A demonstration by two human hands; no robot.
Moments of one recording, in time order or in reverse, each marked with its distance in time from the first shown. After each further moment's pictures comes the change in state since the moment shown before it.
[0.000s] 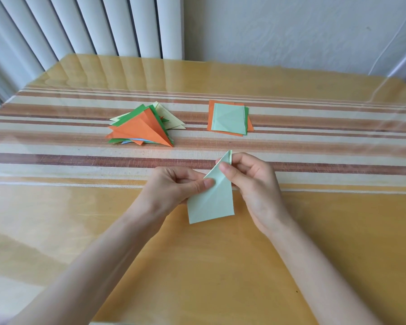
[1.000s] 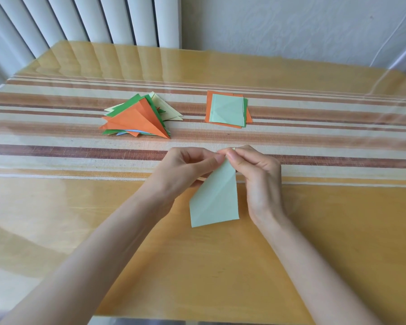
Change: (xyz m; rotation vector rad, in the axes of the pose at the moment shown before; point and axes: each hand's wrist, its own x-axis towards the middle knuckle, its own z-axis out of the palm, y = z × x) left_hand 0.013 0.011 0.013 0.086 -0.107 0.055; right_hand 0.000 0.004 0.001 -0.006 0.139 -0.126
